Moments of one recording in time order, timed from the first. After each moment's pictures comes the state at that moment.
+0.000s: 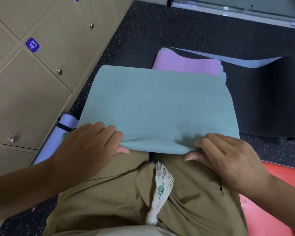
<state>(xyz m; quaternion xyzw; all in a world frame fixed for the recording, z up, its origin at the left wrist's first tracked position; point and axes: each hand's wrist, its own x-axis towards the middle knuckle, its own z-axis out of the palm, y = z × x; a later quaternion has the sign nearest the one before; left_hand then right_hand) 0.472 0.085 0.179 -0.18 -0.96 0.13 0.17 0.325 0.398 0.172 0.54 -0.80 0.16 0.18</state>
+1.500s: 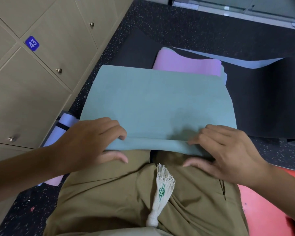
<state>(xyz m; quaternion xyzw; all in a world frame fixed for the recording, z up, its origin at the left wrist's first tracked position) 0.457 0.068 0.183 -0.16 -0.97 -0.12 0.10 0.303 0.389 0.178 0.60 -0.77 0.18 0.11</state>
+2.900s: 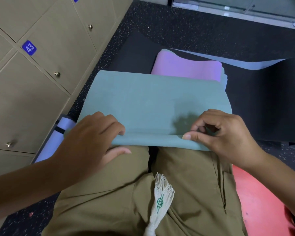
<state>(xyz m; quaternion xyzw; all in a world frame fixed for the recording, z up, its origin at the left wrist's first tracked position) 0.438 0.081 0.187 -0.08 -0.99 -0.08 0.12 0.263 0.365 0.181 0.39 -0.84 0.37 -0.09</state>
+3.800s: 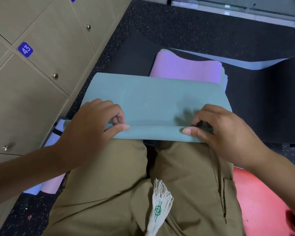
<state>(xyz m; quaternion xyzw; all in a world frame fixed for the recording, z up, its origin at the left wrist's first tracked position) 0.393 0.069 0.191 0.04 -0.96 -0.25 0.08 0.245 0.358 0.191 0.40 -0.88 0.25 -0.10</state>
